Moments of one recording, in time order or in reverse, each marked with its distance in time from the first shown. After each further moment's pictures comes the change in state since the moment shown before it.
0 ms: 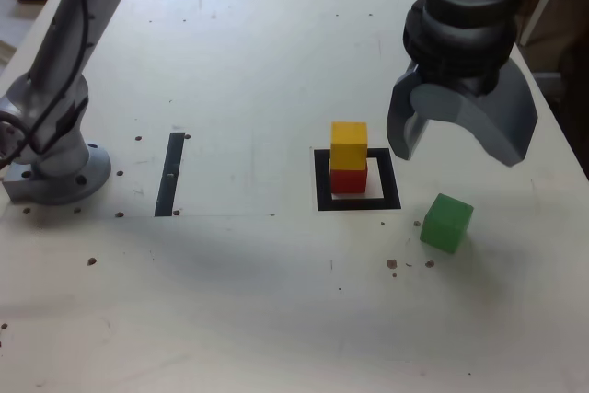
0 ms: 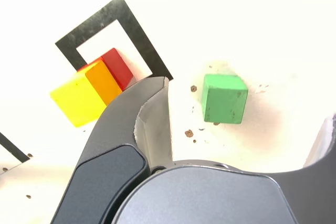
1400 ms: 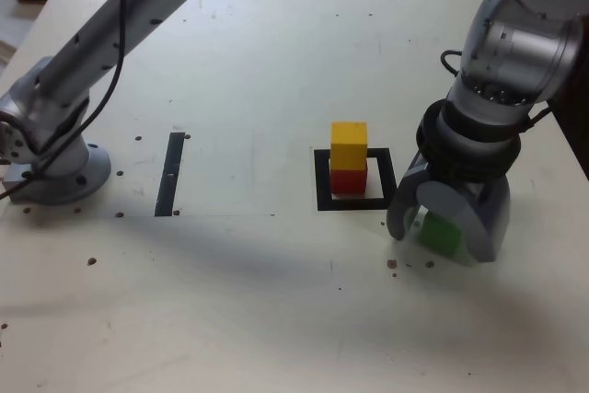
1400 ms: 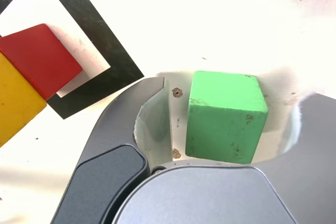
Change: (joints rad) arm -0.032 0.185 0.017 -0.071 -0.080 -0.026
